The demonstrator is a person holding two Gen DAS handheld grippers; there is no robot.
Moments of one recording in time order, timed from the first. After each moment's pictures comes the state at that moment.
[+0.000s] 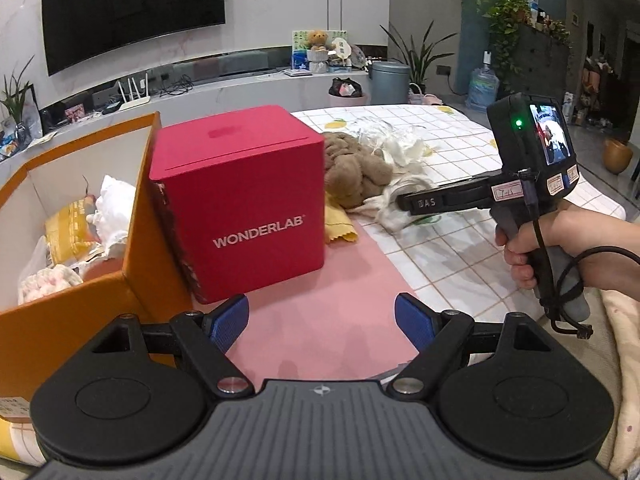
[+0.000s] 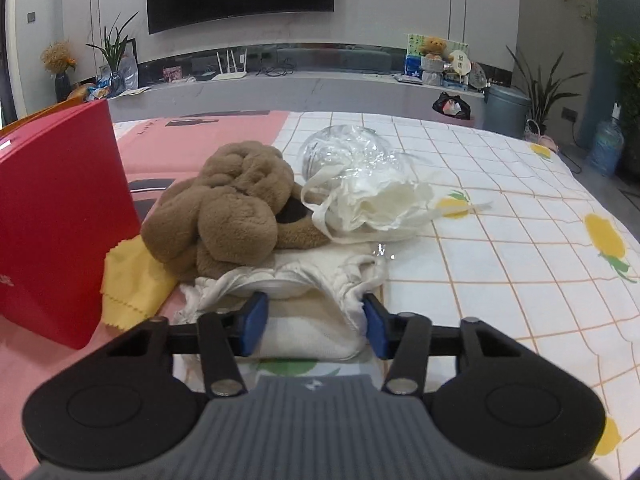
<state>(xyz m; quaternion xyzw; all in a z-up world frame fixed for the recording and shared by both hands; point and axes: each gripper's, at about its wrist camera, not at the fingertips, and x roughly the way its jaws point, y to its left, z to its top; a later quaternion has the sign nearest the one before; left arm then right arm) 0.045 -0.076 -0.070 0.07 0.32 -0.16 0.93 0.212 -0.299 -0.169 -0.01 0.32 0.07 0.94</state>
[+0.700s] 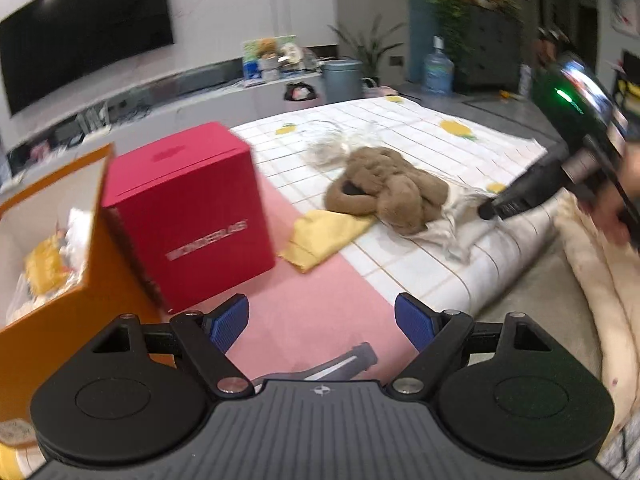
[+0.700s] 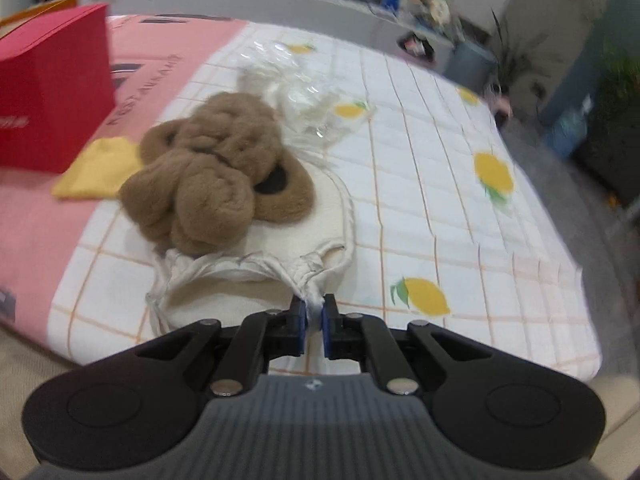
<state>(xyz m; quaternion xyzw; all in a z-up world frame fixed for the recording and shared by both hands) 0.028 -0.105 -0.074 0.14 0.30 -0.22 0.92 0.136 -0.349 -0.137 -0.11 0.46 0.00 0.88</state>
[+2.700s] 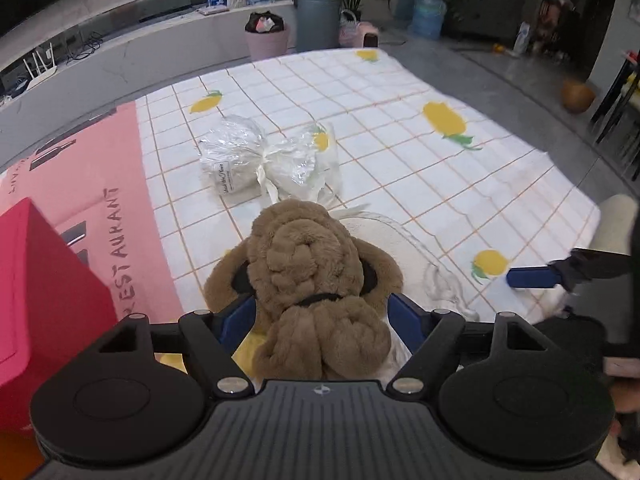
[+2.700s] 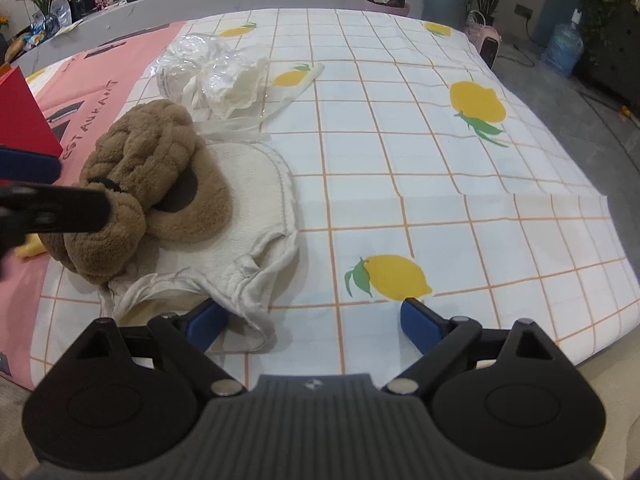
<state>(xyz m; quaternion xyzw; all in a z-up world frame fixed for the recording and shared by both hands) 0.182 -0.253 -0.070 0.11 0.45 -0.24 0.86 0.165 -0.409 -0.150 0.01 0.49 -0.01 0.87</state>
